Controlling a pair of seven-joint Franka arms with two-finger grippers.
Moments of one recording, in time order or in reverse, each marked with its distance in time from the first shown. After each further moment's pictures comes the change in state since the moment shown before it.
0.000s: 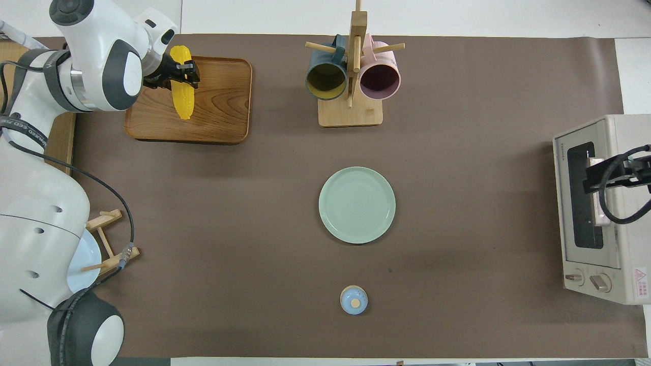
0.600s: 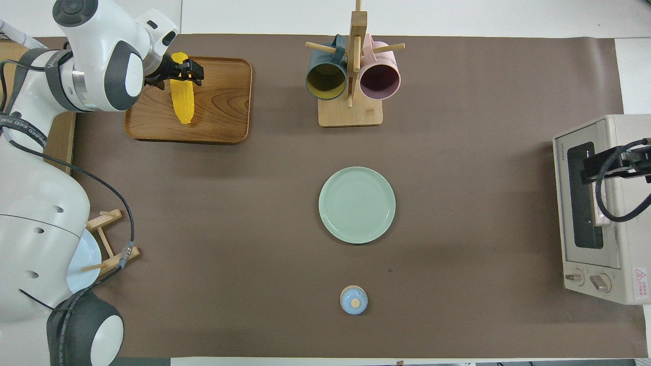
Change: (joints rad) left arm 0.001 -0.036 0.000 0.002 0.023 -0.022 0.030; right arm 0.010 0.000 0.000 0.006 0.001 0.017 0.000
